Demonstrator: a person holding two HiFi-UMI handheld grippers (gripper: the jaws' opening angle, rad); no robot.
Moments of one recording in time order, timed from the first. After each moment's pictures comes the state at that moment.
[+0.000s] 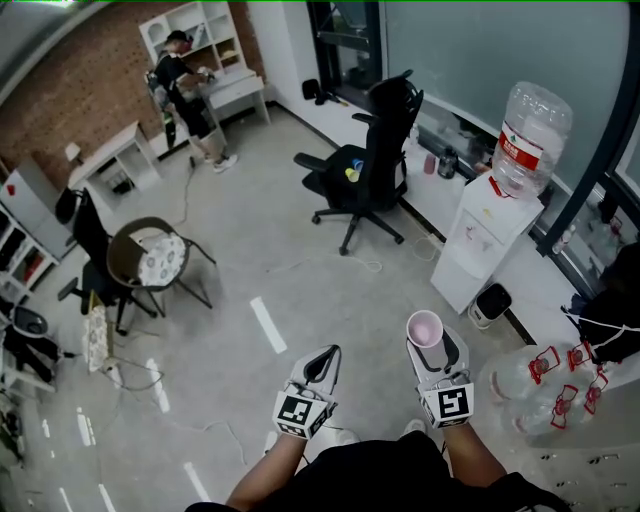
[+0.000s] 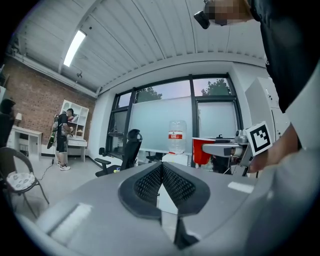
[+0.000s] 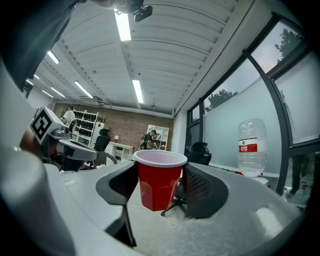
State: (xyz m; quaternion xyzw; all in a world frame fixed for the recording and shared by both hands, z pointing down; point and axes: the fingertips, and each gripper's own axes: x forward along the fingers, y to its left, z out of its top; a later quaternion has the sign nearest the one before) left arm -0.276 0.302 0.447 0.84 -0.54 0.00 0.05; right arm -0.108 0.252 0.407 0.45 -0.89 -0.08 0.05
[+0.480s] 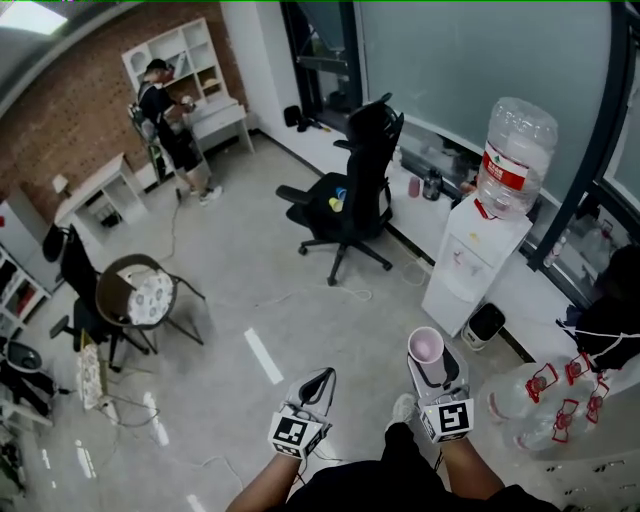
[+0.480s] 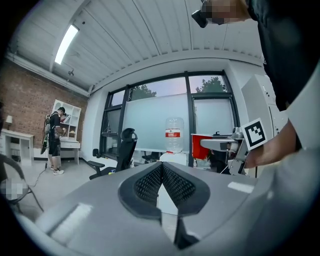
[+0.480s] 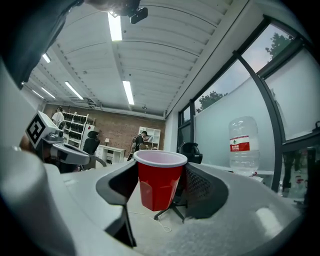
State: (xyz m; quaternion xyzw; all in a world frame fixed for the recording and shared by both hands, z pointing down) left arm -0.265 0.243 0.442 0.86 -0.51 0.01 0.03; right arm -0.081 0.192 0.401 0.48 -0.87 -0.06 0.02
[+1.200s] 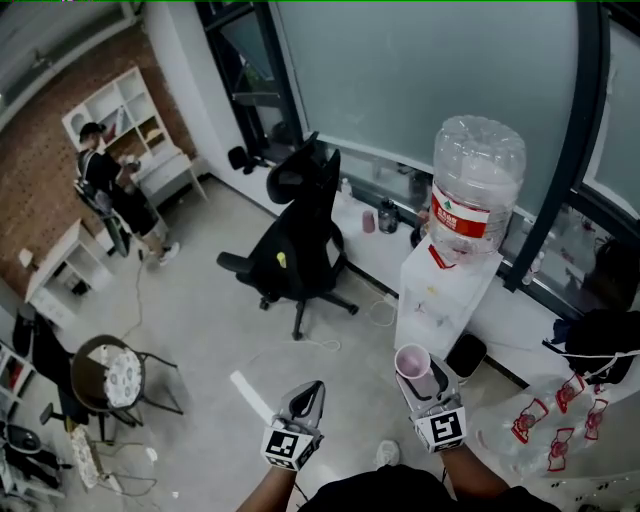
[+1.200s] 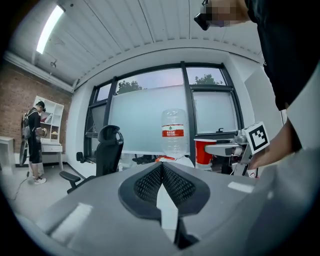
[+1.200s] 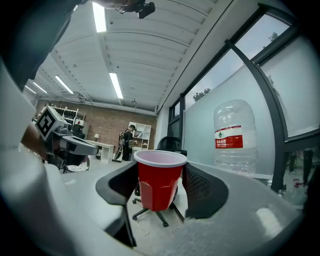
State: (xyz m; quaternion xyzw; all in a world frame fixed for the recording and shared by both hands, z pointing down) left arm -0.159 -0.004 0.422 0.88 -0.47 0.02 0.01; right arm 0.034 -0.024 0.400 0.51 -0.86 -0.07 0.03
